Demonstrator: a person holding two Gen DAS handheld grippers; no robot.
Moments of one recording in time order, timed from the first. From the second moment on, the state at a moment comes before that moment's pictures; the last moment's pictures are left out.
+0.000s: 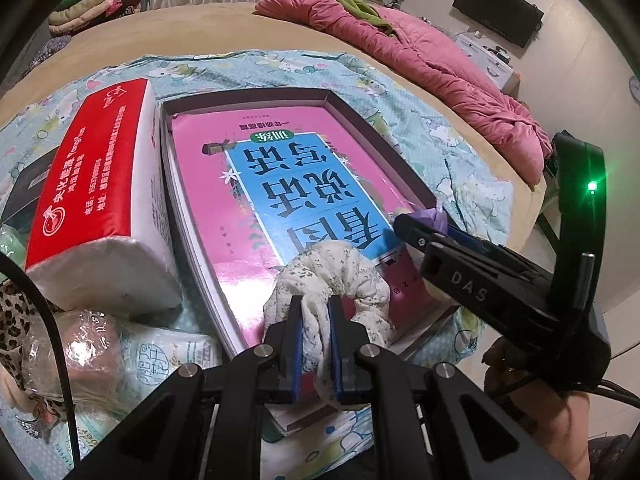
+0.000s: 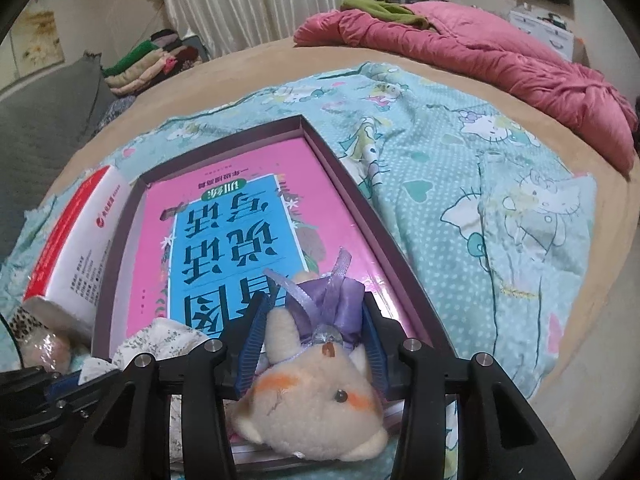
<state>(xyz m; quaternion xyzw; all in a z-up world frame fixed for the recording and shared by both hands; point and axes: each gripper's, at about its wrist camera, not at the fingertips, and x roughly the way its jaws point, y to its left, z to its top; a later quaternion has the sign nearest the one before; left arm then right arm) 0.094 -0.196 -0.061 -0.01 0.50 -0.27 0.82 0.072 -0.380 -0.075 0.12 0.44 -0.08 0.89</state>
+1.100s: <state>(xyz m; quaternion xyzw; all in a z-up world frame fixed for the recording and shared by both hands) 0.090 -0.186 -0.042 -0.01 0.48 -0.27 0.83 0.044 -0.398 -0.040 0.16 0.38 -0.12 0.90</state>
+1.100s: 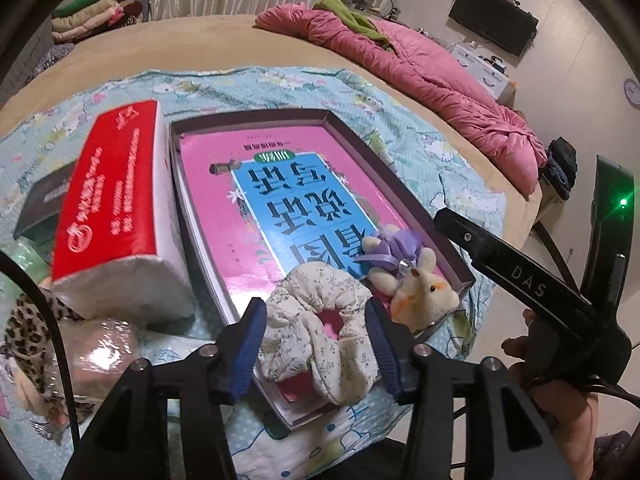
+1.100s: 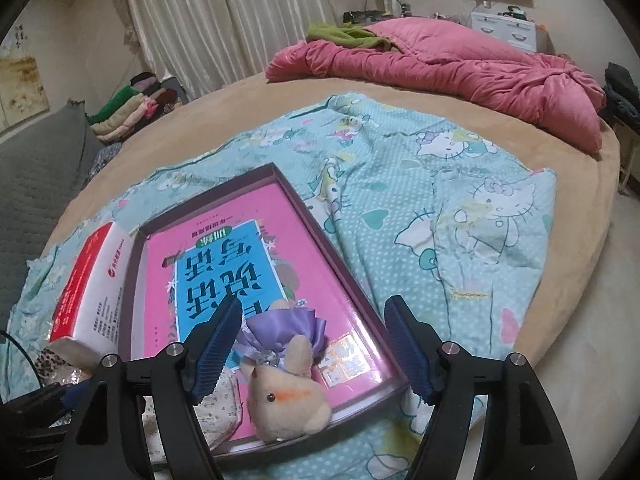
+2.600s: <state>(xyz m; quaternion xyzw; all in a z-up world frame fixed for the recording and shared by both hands) 0.064 -0.088 0.035 -0.01 0.43 -0.18 0.89 0.030 -0.314 0.041 0.13 0.33 -0.06 0.93</state>
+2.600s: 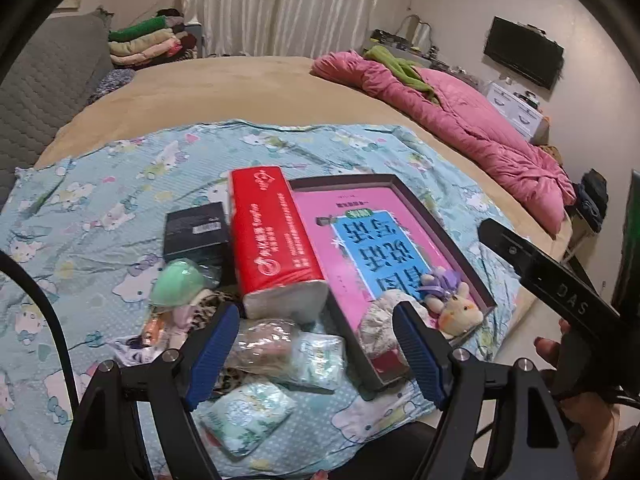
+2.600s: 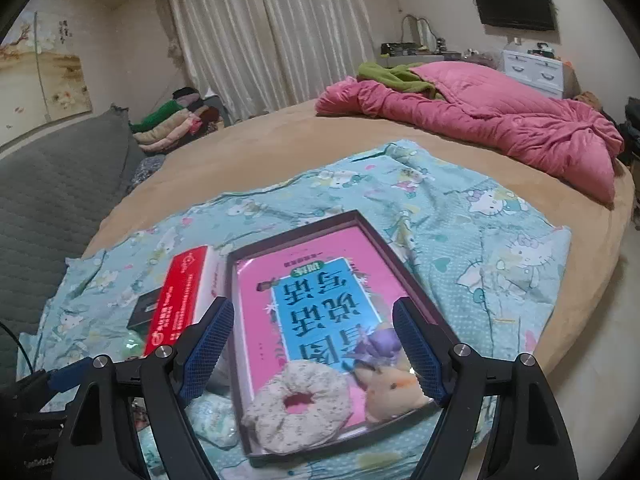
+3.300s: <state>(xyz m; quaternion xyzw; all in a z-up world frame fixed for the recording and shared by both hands) 0.073 -0.007 0.048 -0.03 0.43 -0.10 0.90 0.033 -0.250 0.050 0.09 0.35 0.00 0.93</state>
